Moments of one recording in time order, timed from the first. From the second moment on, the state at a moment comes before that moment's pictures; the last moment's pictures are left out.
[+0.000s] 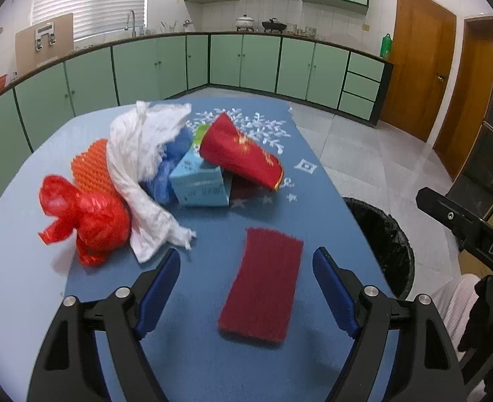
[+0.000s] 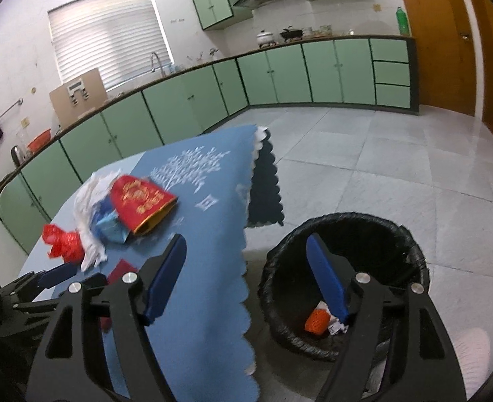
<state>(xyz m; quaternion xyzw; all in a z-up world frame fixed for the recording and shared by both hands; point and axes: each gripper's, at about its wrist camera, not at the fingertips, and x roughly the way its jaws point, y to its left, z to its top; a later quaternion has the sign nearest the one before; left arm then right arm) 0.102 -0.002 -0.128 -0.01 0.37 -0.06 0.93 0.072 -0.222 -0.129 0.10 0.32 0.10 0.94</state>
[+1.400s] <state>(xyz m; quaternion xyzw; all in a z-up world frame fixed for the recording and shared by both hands) 0.079 0.034 -0.108 -0.03 0.34 0.01 0.94 0.082 -0.163 -0.119 0.07 0.31 0.16 0.93</state>
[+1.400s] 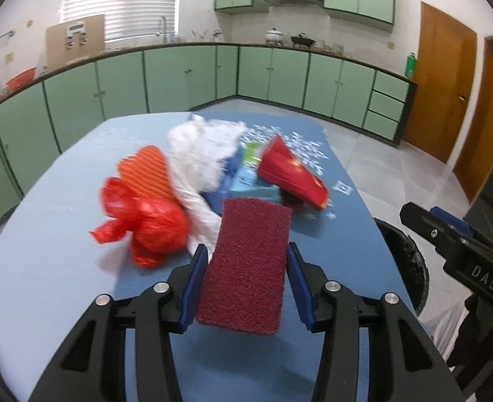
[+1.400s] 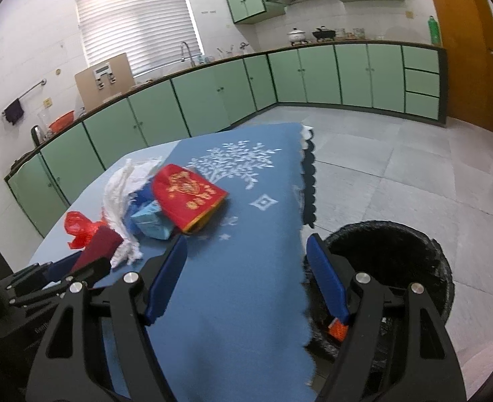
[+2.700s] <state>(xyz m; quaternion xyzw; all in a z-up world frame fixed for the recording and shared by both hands) 0.052 0.180 -0.095 -0.08 0.31 0.16 0.93 0.103 0.036 -0.122 -0.03 0.35 0.33 0.88</state>
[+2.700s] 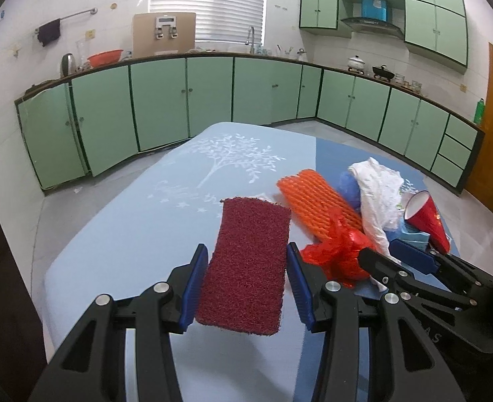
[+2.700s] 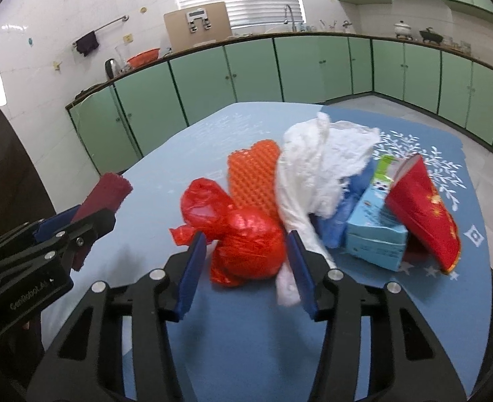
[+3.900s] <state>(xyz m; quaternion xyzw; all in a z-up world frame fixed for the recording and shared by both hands) 0.044 0.189 -0.101 -0.09 0.32 0.18 0.93 0.114 0.064 -0.129 -0.05 0.37 0.36 0.86</state>
